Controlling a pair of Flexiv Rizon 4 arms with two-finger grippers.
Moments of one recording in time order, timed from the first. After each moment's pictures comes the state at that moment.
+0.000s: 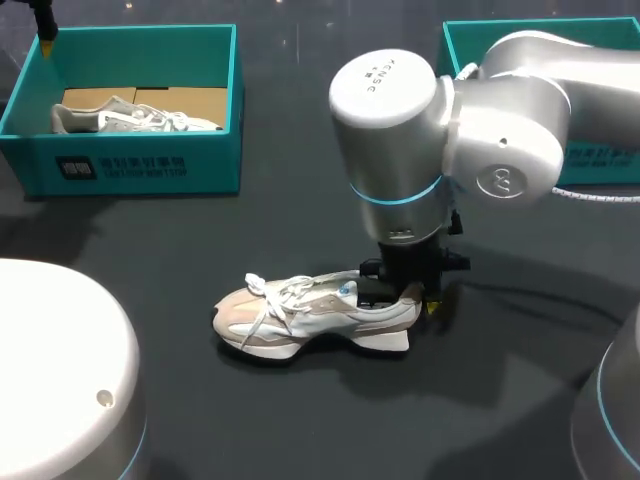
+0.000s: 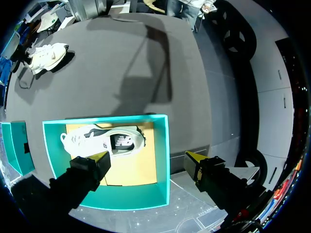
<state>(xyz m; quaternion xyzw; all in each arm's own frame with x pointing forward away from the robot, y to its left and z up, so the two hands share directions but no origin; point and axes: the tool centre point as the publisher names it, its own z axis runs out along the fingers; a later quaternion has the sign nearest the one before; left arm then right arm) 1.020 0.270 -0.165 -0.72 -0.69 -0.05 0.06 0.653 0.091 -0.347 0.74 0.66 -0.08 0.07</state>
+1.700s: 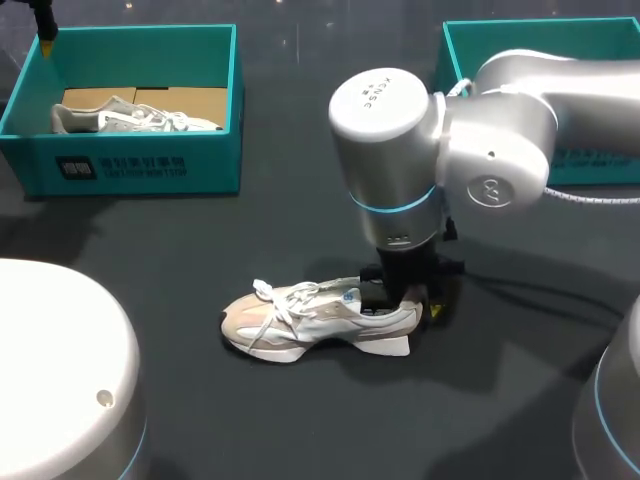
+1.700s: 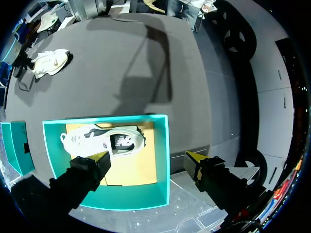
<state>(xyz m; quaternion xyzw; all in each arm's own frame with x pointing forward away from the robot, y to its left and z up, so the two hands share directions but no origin) 1.020 0.270 -0.165 -0.72 -0.69 -0.05 0.06 0.668 0.088 -0.377 0.74 0.67 -0.09 0.07</state>
